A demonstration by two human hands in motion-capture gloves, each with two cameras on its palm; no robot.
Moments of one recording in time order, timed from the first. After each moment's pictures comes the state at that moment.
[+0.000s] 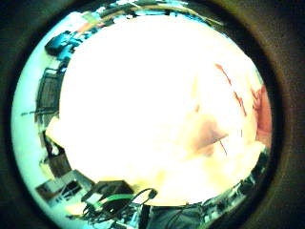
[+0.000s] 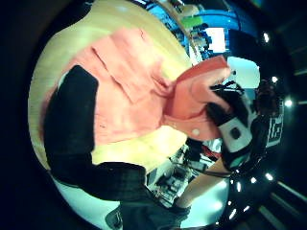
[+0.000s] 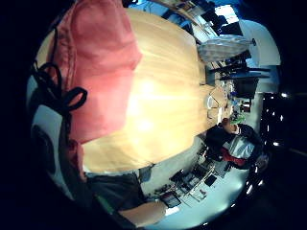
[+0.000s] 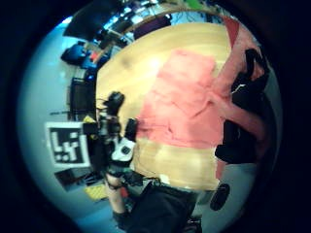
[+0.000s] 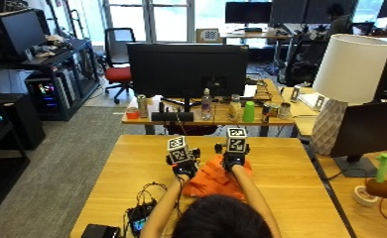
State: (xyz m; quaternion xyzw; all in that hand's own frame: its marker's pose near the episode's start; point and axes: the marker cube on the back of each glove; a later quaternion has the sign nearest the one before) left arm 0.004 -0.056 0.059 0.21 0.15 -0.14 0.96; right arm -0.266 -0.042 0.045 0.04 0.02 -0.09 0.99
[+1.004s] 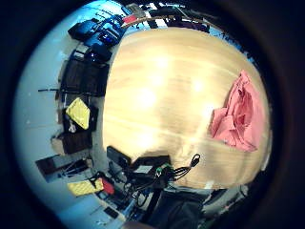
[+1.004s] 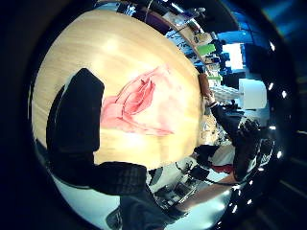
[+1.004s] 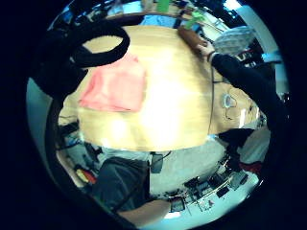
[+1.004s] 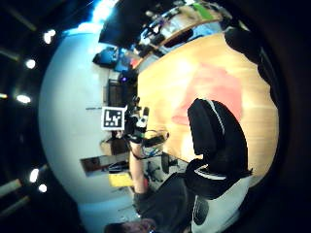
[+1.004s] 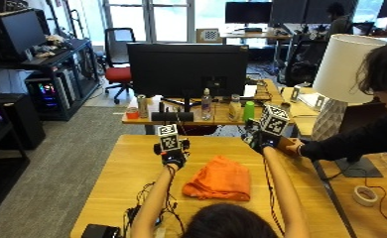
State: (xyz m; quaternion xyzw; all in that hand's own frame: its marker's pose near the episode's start) left arm -0.067 -0.028 0.006 0.17 0.09 -0.21 0.96; right arm -0.196 -0.049 -0.056 0.05 -0.14 -0.11 0.98
